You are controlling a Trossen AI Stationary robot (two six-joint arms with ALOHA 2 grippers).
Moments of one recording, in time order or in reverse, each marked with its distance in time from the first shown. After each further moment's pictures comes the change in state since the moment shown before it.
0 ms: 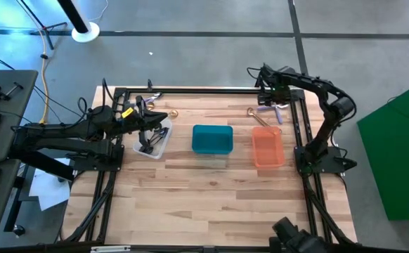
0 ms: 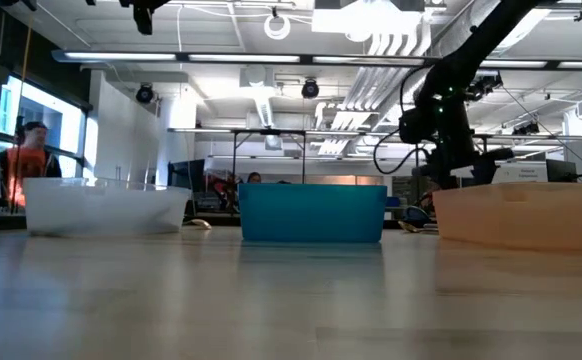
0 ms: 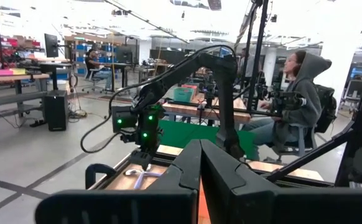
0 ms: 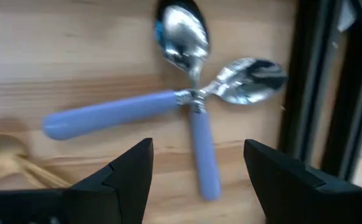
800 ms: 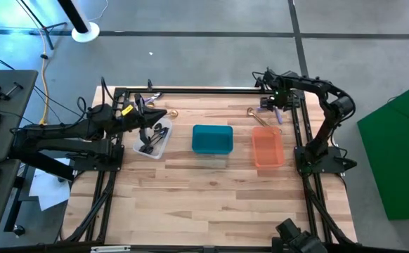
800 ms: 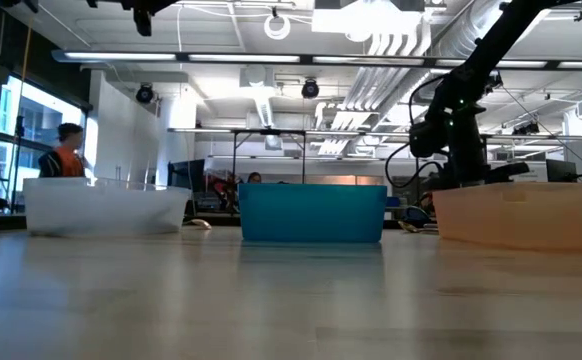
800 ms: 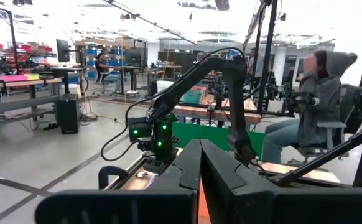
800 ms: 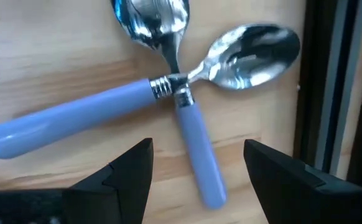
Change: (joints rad) left arm 0.041 0.000 0.000 0.007 0.000 0.015; right arm -0.043 0.004 -0.114 0.095 -0.046 0.074
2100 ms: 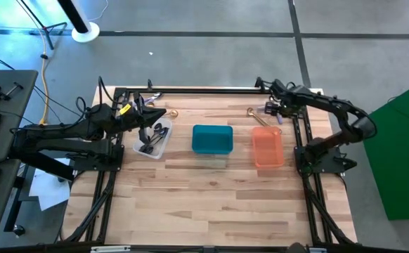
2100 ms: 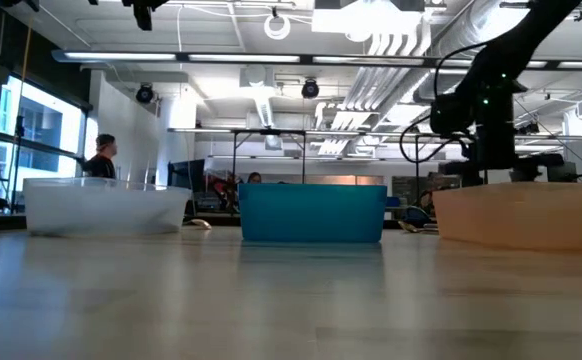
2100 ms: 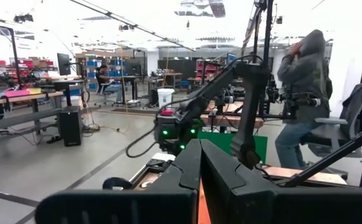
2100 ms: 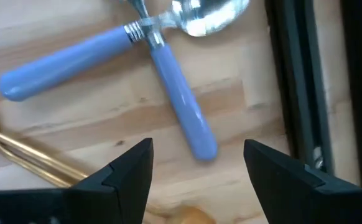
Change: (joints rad) left arm 0.000 -0.002 0.000 0.030 0.008 0.059; right arm 0.090 -0.348 -0.292 0.129 0.034 0.191
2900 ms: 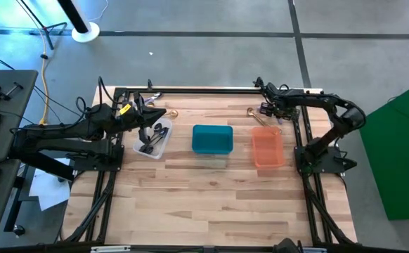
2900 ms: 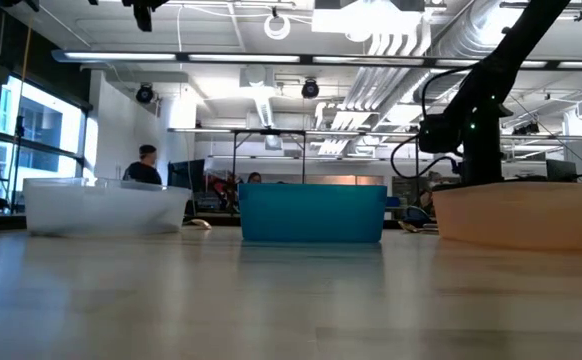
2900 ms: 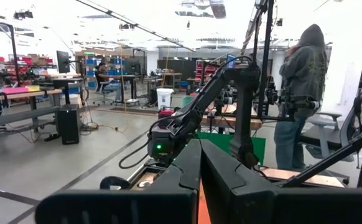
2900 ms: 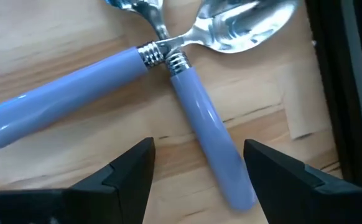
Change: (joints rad) left arm 0.000 0.000 0.000 0.000 0.000 -0.028; right arm 0.020 0.179 -0.026 0.192 0.057 0.057
